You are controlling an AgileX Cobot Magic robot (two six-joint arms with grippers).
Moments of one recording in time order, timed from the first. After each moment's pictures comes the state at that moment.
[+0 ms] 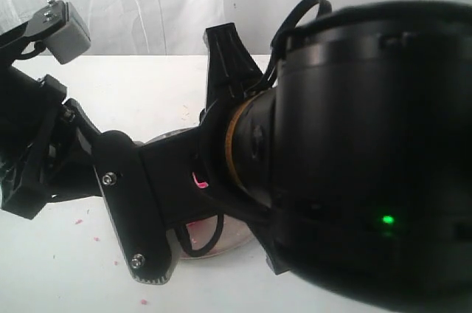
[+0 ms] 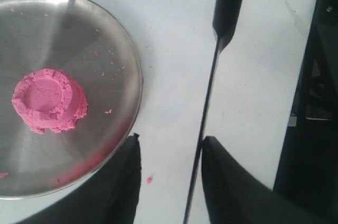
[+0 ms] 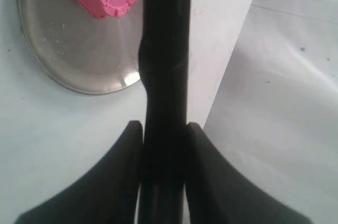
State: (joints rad) left arm -0.25 1.18 -0.96 -0.71 1.09 1.03; right arm 1.30 1.40 -1.16 -0.81 1.03 -0.34
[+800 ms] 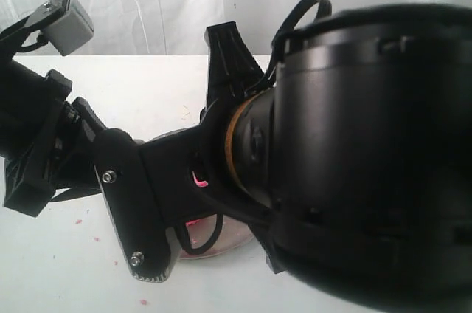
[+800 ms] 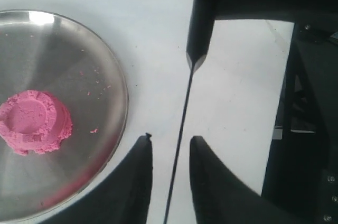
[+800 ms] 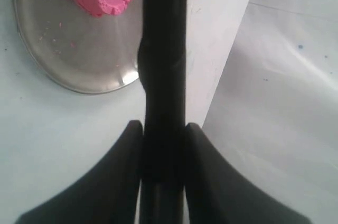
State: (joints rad) left arm -0.25 1.18 -0.96 -0.78 1.09 1.06; right arm 1.30 1.40 -1.15 -0.82 1.03 -0.32
